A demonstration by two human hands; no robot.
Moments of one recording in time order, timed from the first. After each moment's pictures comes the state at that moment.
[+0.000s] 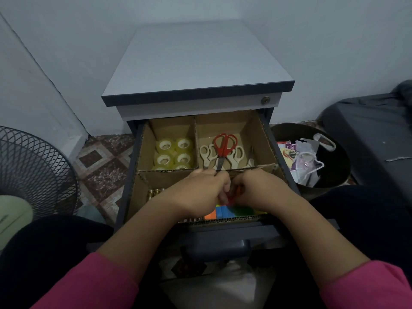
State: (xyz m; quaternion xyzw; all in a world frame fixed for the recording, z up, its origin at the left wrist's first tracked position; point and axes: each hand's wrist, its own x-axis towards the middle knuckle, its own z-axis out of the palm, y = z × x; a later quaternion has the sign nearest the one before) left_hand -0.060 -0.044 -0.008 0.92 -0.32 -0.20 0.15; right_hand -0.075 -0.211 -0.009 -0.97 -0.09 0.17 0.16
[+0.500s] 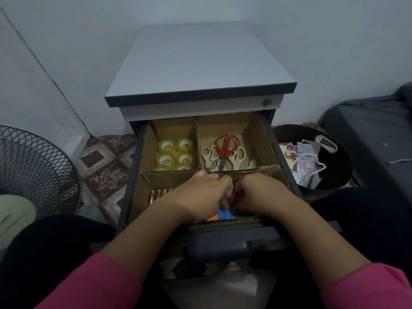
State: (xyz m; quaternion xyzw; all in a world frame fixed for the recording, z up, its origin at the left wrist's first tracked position) left_hand -0.064 -0.045 -0.006 0.91 -0.34 -0.19 0.15; right_hand -0.078 -0.208 -0.010 -0.97 -0.09 0.18 0.15
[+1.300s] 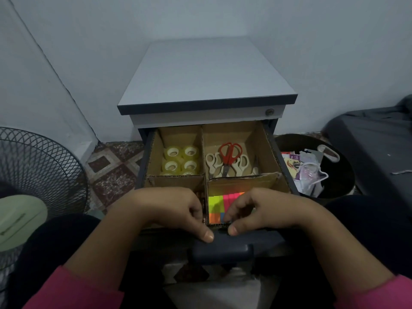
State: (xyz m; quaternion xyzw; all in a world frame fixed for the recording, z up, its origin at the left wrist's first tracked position) left_hand -0.078 -0.001 0.045 0.87 -0.23 -0.41 0.14; right_hand -0.098 -0.215 0.022 -0.86 -0.18 0.33 0.33
